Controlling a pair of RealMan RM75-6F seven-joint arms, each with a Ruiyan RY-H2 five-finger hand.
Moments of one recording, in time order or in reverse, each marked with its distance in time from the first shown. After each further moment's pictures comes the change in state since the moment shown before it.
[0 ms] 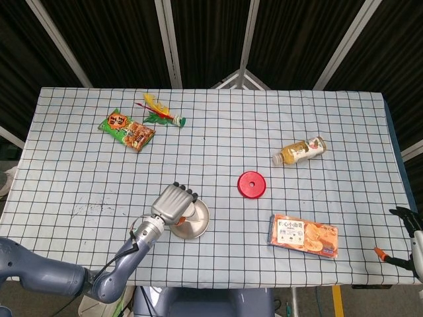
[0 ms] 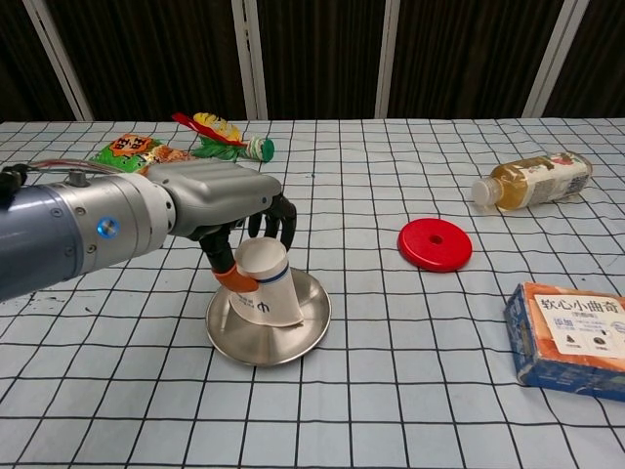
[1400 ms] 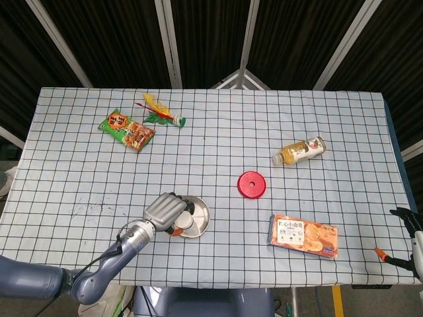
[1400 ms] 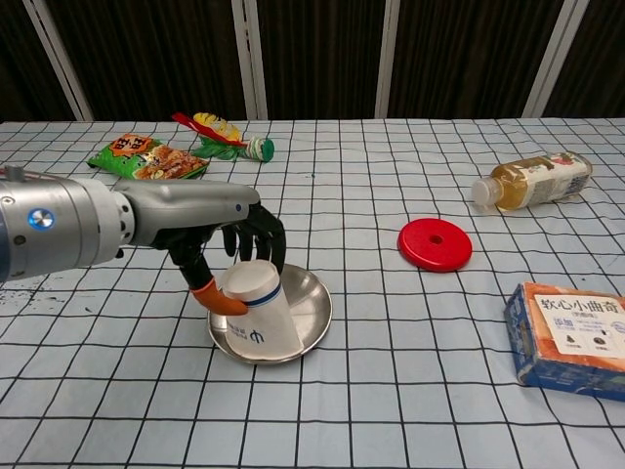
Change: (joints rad) left arm 0.071 0.146 0.014 -0.084 0.092 -0.186 -0.293; right arm 0.000 0.005 0.000 -0.009 0.006 -0.008 0.001
